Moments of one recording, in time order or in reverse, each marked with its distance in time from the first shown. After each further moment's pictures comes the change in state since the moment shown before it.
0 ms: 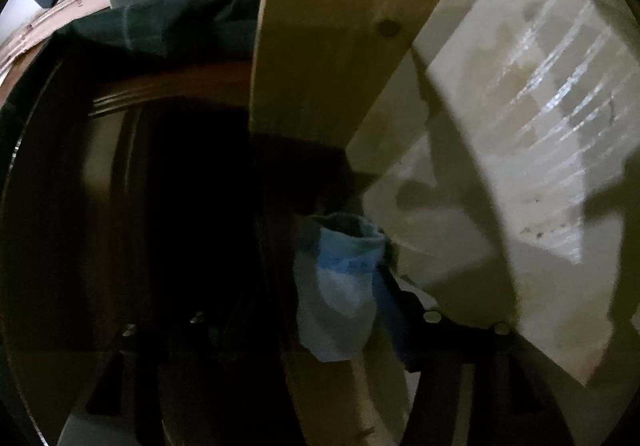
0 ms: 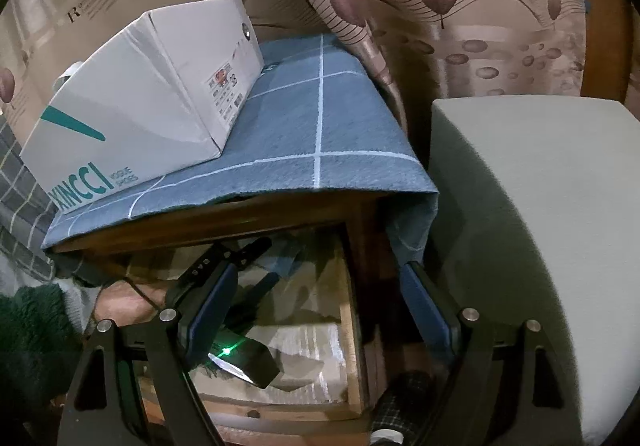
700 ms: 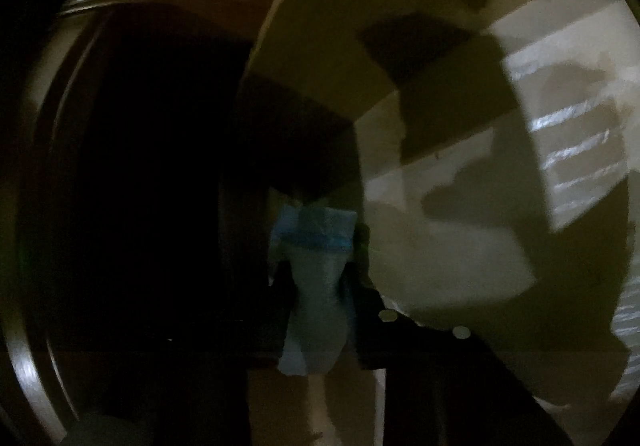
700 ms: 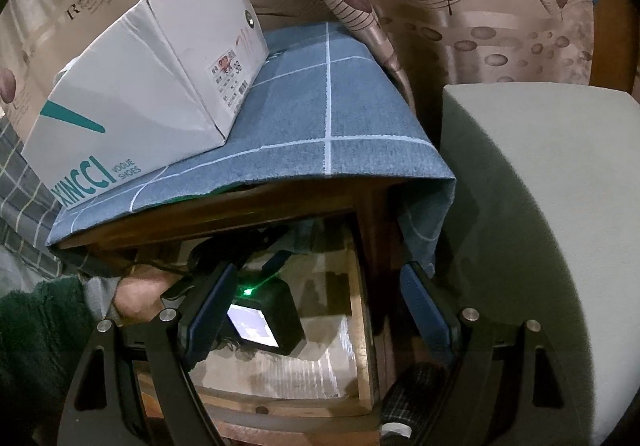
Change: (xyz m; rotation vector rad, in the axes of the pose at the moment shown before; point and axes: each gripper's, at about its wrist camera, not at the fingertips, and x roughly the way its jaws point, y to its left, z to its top) left arm 0.027 0.041 0.000 -0.196 0.096 -0.155; right arm 0.005 0.000 -0.002 0.015 0.029 0.016
